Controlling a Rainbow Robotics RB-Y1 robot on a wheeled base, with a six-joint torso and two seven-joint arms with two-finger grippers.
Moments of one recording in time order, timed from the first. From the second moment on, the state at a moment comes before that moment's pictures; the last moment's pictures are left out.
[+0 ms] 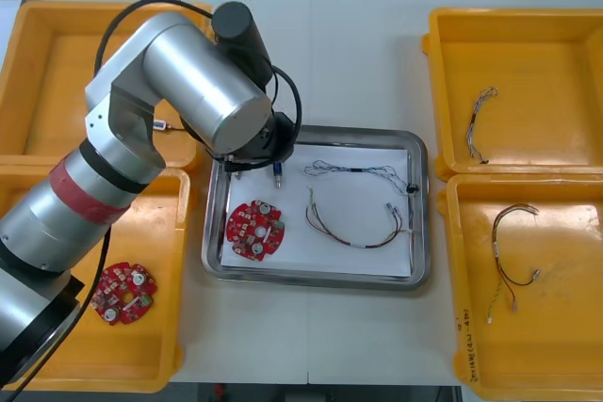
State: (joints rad) right arm -0.06 -0.65 -0.52 -2.27 -0.81 1.92 1.44; left arm -0.77 0.39 -0.51 -1.74 0.47 1.64 -0.76
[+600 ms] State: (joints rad) right arm -0.06 -0.65 -0.52 -2.27 -0.83 1.92 1.42; left arm -0.77 0.60 -0.19 -2.01 0.81 1.91 -0.76
